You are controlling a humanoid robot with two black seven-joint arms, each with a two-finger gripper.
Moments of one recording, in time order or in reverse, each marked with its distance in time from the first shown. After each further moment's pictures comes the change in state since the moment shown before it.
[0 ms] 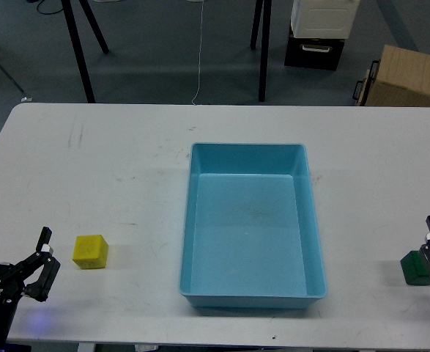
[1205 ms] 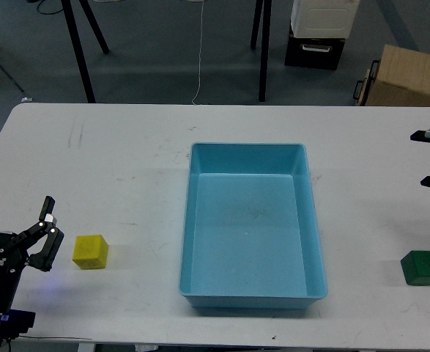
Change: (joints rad) left arm -0.134 0.005 0.004 0.001 0.017 0.000 0.000; right arm 1.297 -0.967 -1.124 -0.205 -0.626 -0.108 -0.274
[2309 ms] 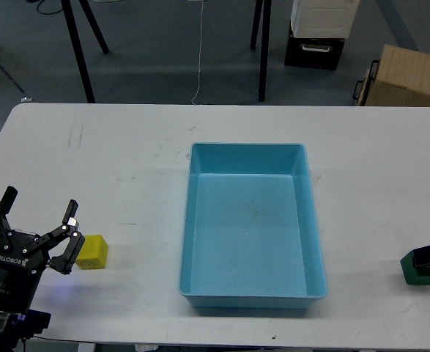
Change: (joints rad) left arm -0.003 -0.001 0.072 0.015 0.057 0.000 -0.007; right arm 0.380 -0.004 -0.740 0.109 -0.564 0.108 -0.047
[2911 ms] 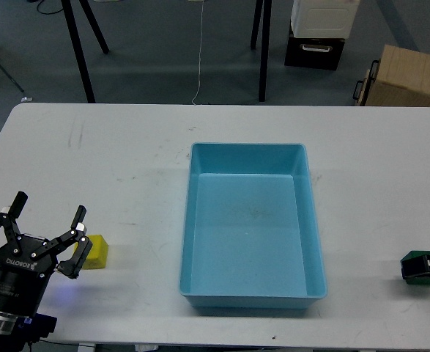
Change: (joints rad) left arm -0.001 -0.006 0.024 0.018 0.023 0.000 -0.001; right arm -0.053 0.075 0.026 -0.051 0.006 0.000 0.012
